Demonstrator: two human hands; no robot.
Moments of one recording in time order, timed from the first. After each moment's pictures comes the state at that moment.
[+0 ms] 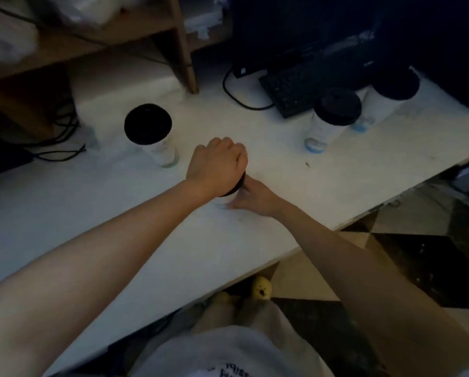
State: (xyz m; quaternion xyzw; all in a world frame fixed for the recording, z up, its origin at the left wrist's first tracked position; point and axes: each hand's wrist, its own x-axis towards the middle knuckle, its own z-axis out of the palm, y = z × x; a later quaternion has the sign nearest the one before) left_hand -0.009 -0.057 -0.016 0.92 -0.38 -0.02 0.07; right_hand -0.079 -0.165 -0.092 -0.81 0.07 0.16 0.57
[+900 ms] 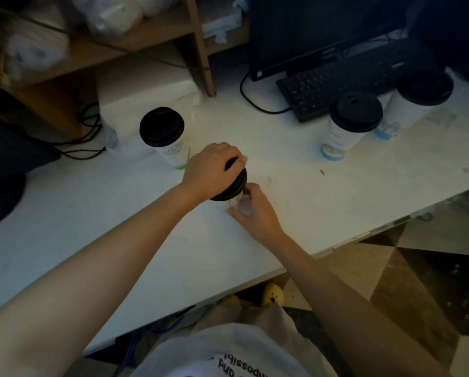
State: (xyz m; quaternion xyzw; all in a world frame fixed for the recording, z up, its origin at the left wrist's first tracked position) left_hand -0.006 -0.040 -0.006 0.93 -0.32 -0.06 0.18; right_hand -0.101 -0.130 -0.115 -0.81 0.10 -0.05 0.57
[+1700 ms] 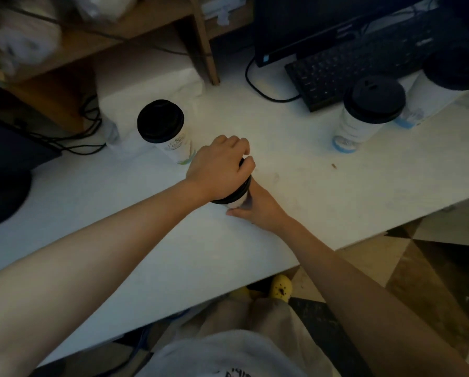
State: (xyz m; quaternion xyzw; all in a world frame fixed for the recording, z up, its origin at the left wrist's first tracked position) left_hand -0.001 -0.049 -0.010 0.93 -0.36 -0.05 0.08; right_hand -0.078 -0.146 -0.125 -0.76 0.01 0.07 0.64
